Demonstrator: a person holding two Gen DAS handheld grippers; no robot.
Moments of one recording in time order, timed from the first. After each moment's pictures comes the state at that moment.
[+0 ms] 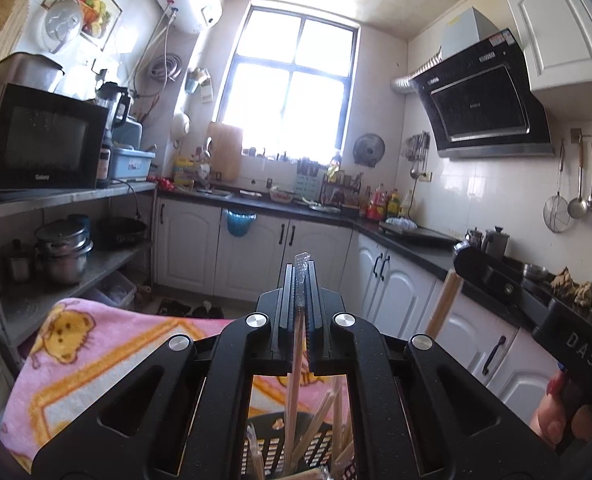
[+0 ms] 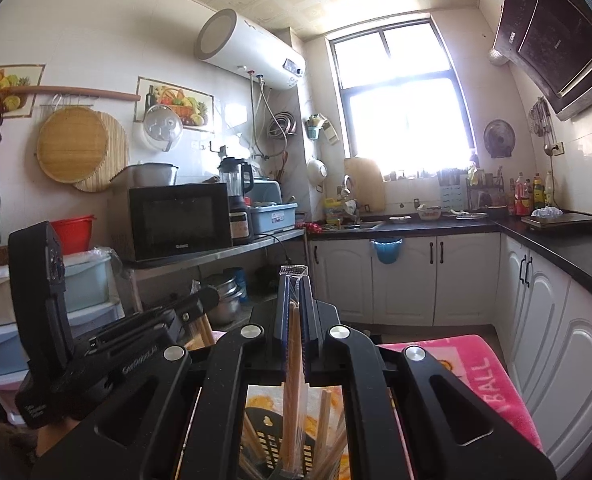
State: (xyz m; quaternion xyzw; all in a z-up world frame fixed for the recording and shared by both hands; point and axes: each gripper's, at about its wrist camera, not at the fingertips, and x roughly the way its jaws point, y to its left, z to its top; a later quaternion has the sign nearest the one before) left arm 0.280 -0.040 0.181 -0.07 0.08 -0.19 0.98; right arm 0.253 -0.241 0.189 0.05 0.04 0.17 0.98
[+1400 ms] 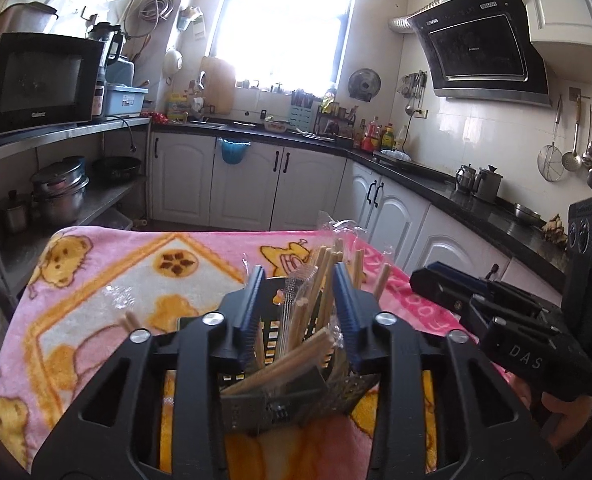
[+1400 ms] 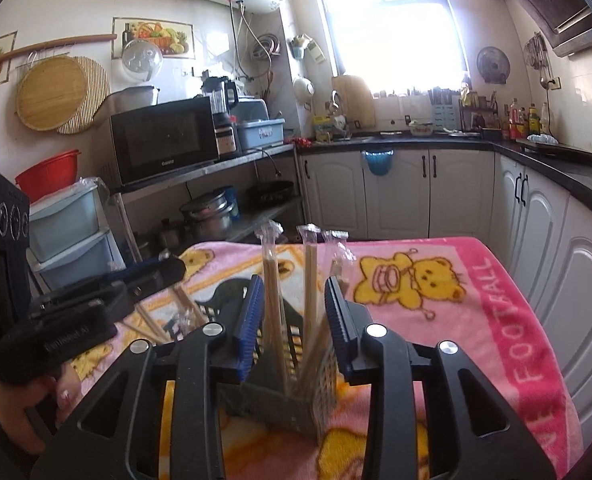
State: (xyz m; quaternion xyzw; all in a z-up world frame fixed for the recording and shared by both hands) left arm 0.253 -0.033 0.123 -0.05 0.19 -0.21 0.96; right arm 0.246 -0.239 0.102 0.05 0.20 0.17 0.96
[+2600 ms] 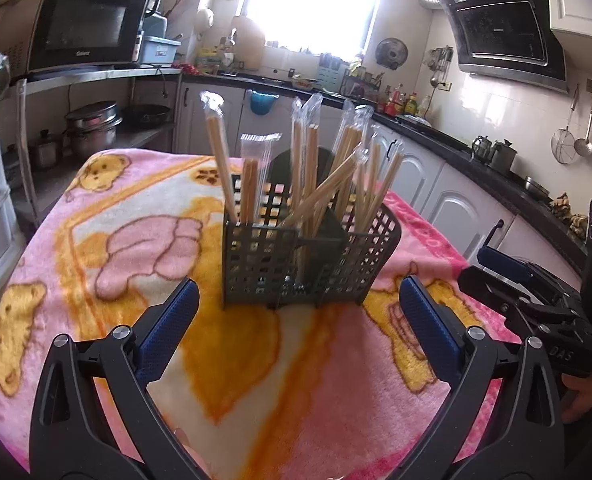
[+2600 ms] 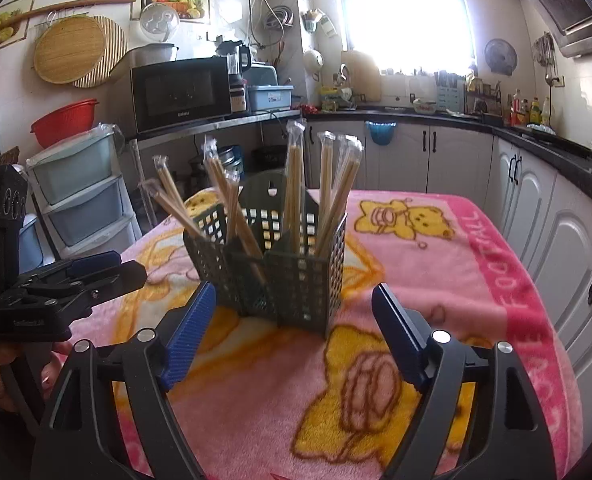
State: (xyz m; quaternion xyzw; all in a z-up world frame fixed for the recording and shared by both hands) left arm 0.173 0.000 0.059 -0.07 0.27 -0.17 0.94; right arm 0.162 -0.235 0.049 0.01 0.24 0.17 0.96
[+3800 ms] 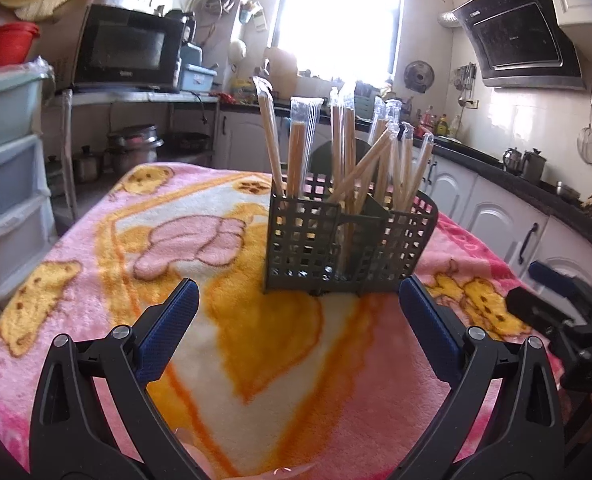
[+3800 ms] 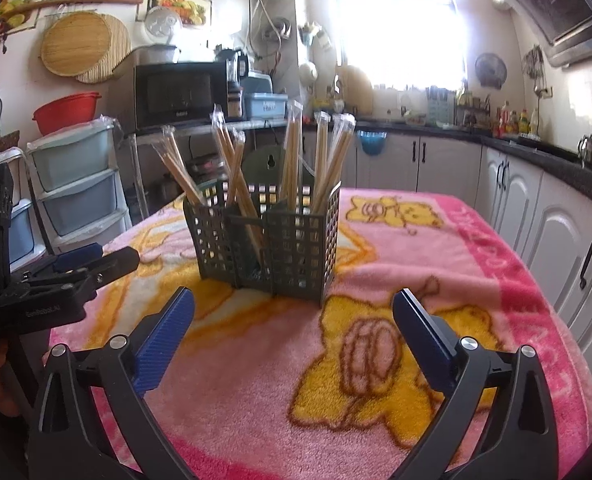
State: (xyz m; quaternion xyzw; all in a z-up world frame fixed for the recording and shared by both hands) left arm 0.134 0.001 0.024 -0.05 0.20 -0.09 0.97; right arm 0.124 -0.236 0.013 -0.01 0.18 0.15 0.97
